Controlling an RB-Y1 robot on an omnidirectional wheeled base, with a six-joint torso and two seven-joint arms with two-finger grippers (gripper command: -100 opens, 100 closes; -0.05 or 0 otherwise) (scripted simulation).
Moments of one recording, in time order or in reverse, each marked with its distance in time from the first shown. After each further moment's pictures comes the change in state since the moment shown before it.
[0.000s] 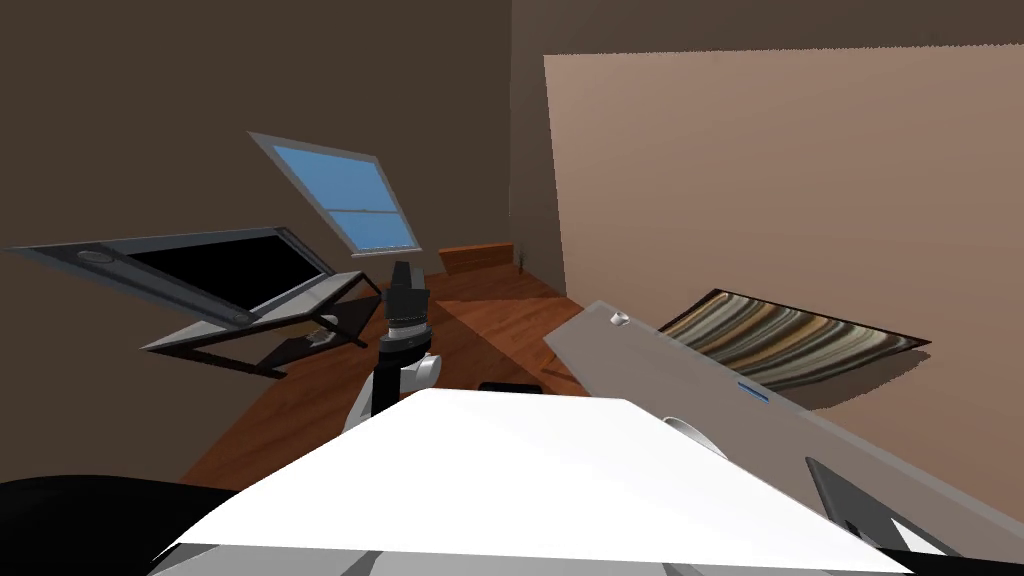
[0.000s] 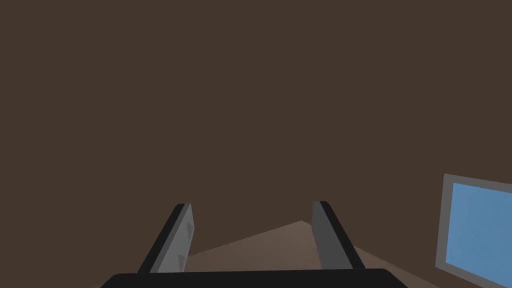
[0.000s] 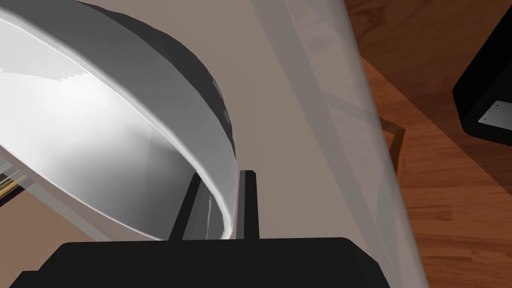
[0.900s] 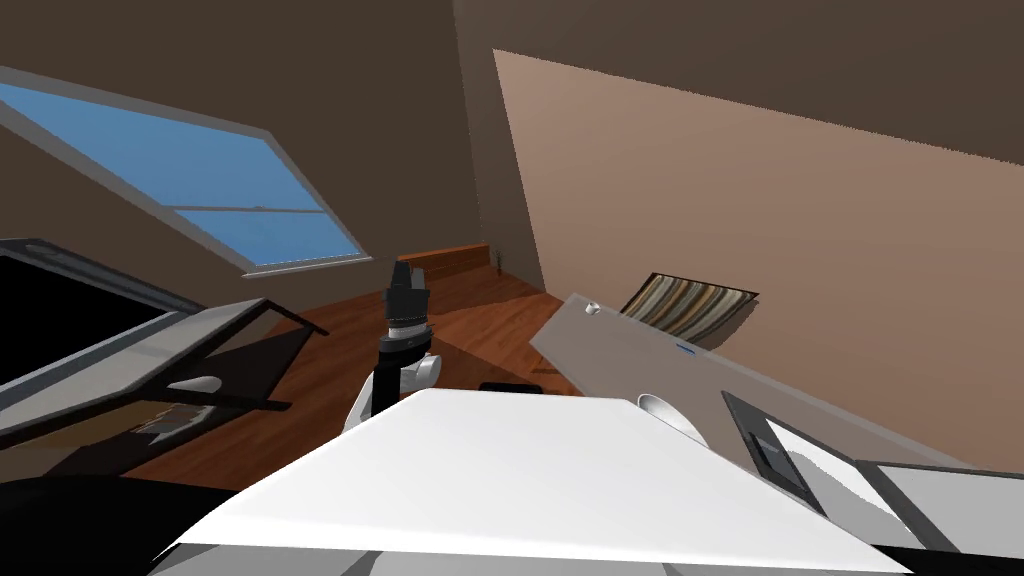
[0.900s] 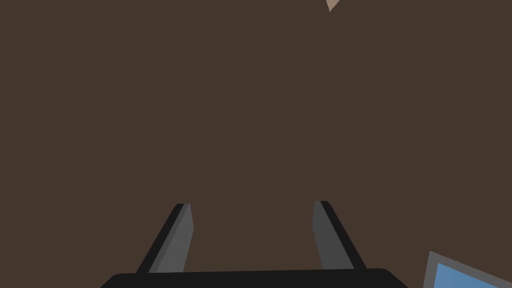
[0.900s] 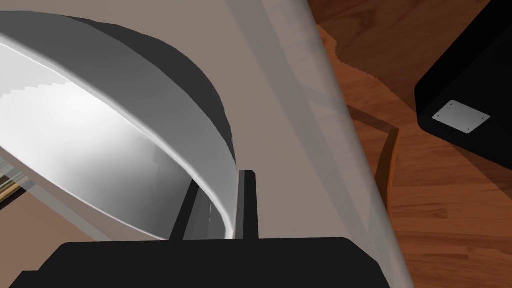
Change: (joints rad) left arm 0.000 0.000 0.000 0.000 0.000 0.000 0.000; right arm 0.030 -0.092 0.051 -0.261 -0.047 0.097 0.149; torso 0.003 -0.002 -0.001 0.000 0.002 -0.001
